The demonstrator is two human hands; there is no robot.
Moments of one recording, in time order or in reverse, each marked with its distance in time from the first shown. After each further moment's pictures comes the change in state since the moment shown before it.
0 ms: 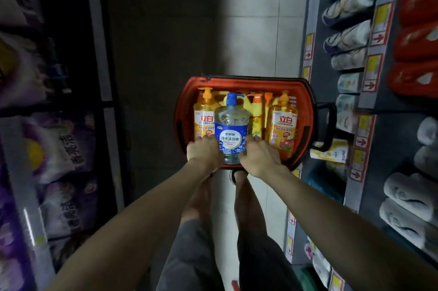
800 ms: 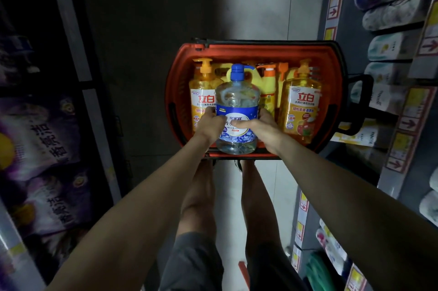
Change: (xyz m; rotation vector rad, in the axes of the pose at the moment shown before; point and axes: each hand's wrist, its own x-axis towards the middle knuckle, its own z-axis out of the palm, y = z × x) left_hand 0.089 -0.009 0.050 -1.196 -0.142 -0.264; right_hand 0.104 0.025 0.066 1.156 -0.086 0.218
